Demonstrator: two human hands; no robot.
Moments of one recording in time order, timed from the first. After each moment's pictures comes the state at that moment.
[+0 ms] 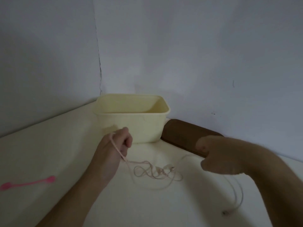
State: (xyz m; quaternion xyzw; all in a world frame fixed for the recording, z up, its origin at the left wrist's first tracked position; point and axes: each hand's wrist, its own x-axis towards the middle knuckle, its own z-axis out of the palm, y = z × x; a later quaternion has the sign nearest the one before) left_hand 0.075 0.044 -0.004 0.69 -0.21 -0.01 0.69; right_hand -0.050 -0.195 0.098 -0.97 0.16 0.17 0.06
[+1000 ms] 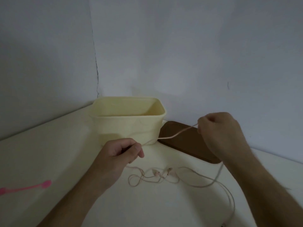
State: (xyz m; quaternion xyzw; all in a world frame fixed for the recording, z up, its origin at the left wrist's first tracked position) left_hand 0.065 0.044 -0.009 0.69 -0.32 -0.06 0.65; right_hand -0.039 -0.194 0.085 -0.87 0.26 -0.27 0.31
